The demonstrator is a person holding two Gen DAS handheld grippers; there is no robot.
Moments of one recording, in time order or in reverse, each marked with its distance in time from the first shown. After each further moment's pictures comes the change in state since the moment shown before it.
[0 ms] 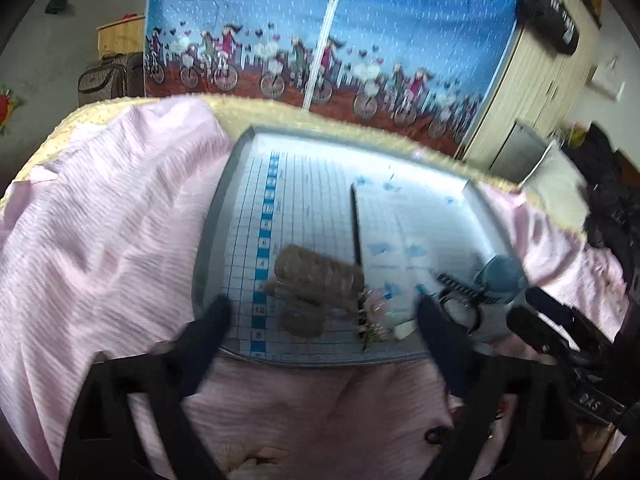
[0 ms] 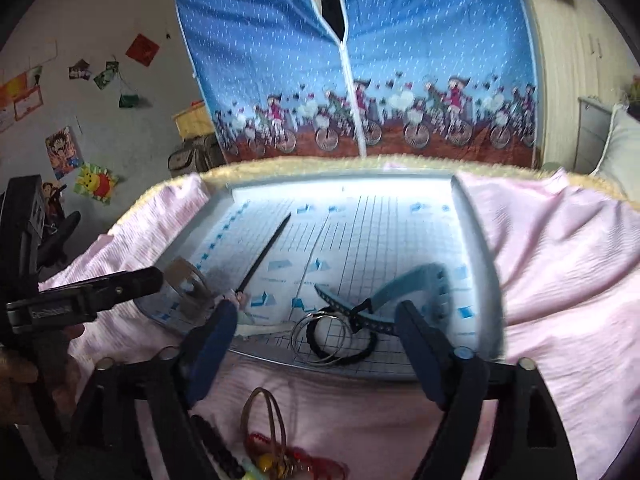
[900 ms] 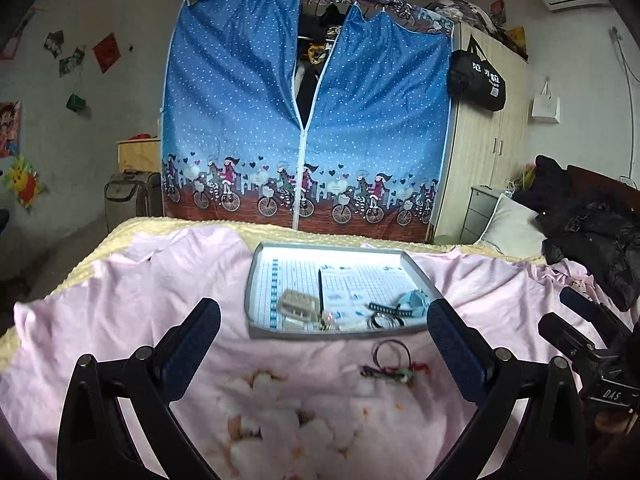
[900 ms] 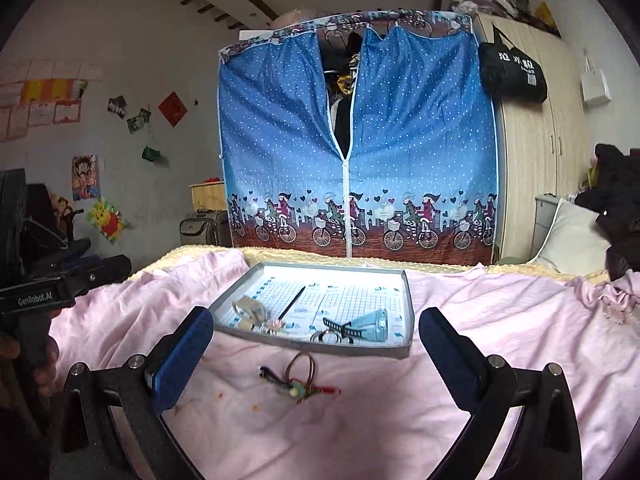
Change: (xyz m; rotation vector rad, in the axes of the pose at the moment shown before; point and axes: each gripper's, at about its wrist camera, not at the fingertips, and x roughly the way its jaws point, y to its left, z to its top) left arm -0.203 -0.060 -0.086 0.155 -0.396 0.021; right arm -0.202 0.059 -0.062 -0.136 -0.345 -0.080
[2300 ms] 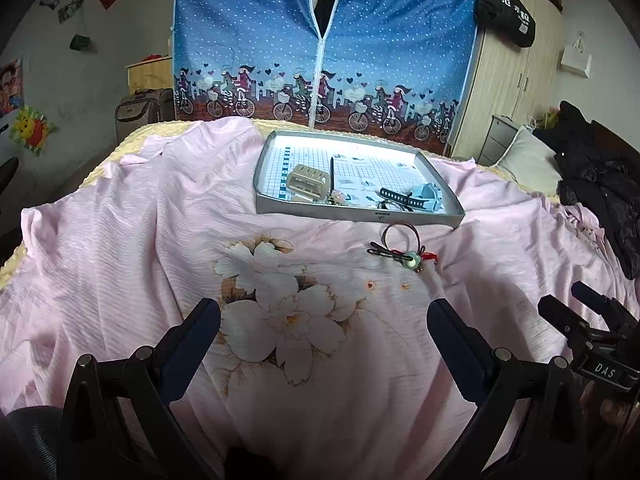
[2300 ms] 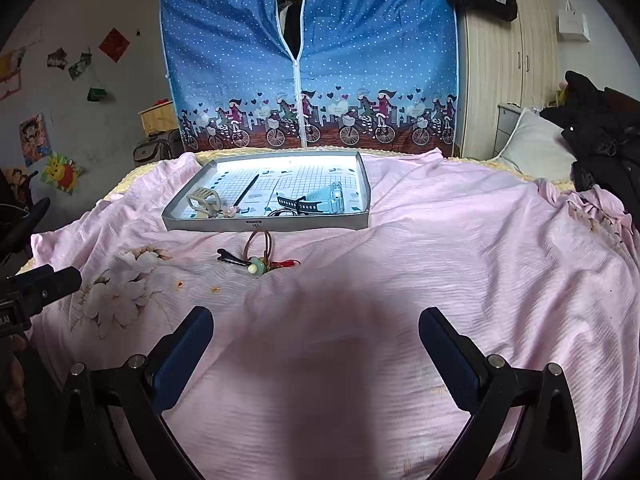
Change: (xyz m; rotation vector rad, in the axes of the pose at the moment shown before) left arm -0.001 -0.012 -0.057 -0.050 0.330 0.052; right arm -0.001 -0.013 -0.053 0.108 0.368 -0.153
